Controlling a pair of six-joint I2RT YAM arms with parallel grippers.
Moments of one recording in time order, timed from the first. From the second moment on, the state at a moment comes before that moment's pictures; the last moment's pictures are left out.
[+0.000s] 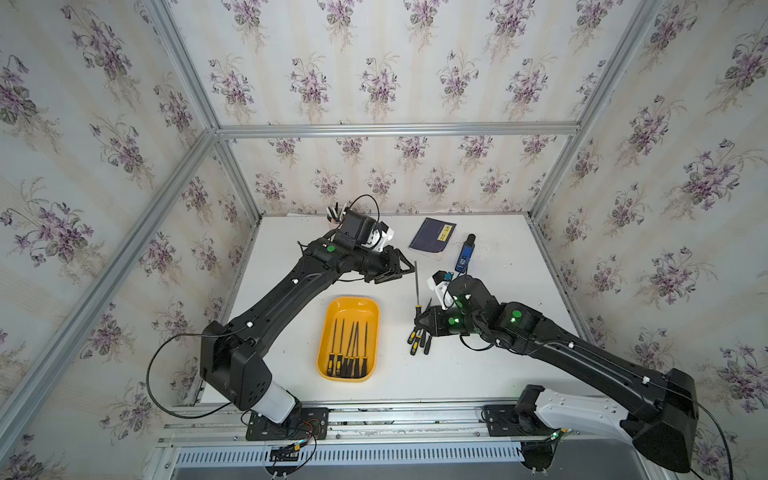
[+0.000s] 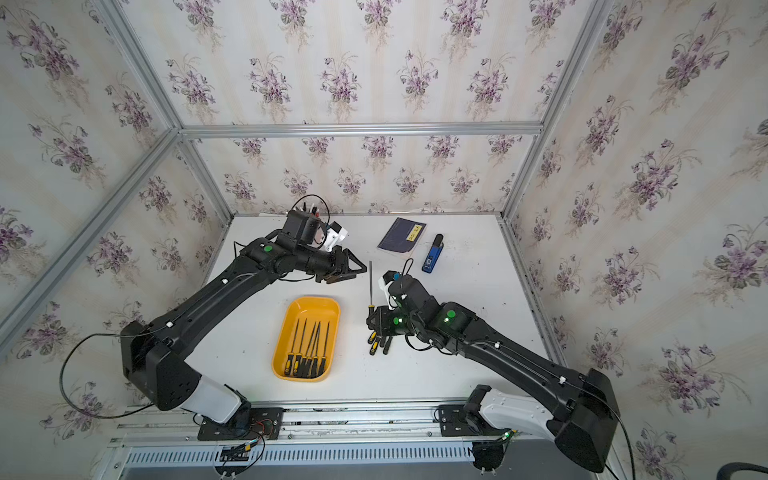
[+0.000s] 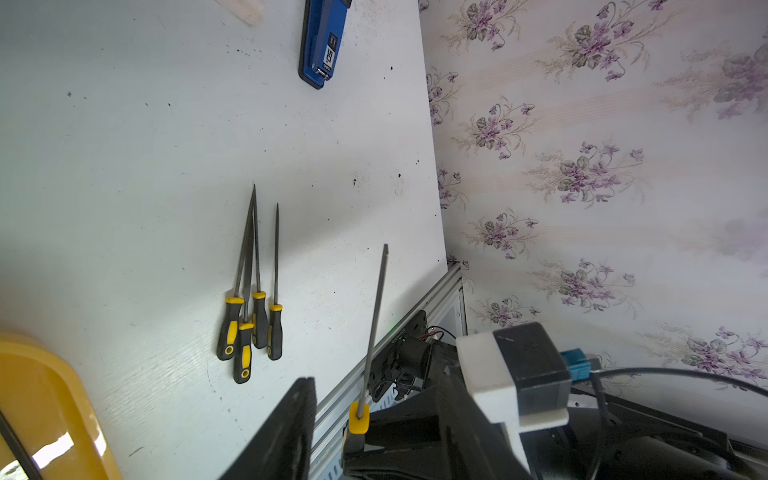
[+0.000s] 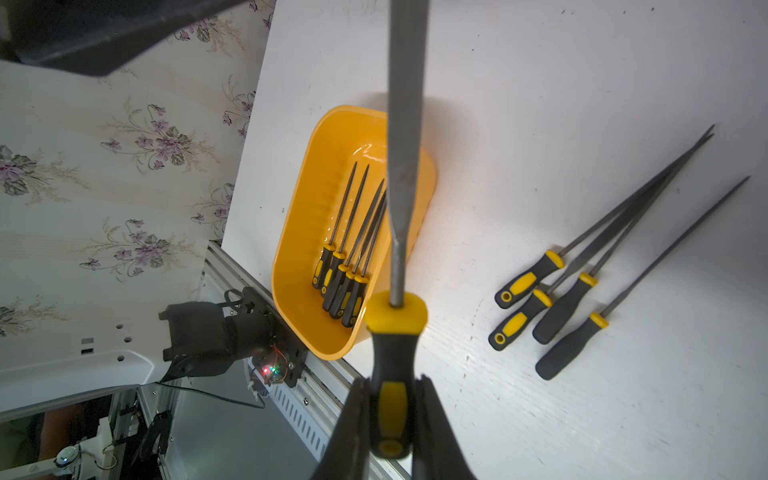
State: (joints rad) left arm -0.54 1.56 1.47 -0.72 0.62 -0.72; right arm 0.88 1.13 0.92 -0.56 -0.22 0.73
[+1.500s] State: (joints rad) left arm -0.42 1.48 1.43 -1.01 0.20 -0.48; right arm 0.92 1.23 0.93 -0.45 -0.28 0.72
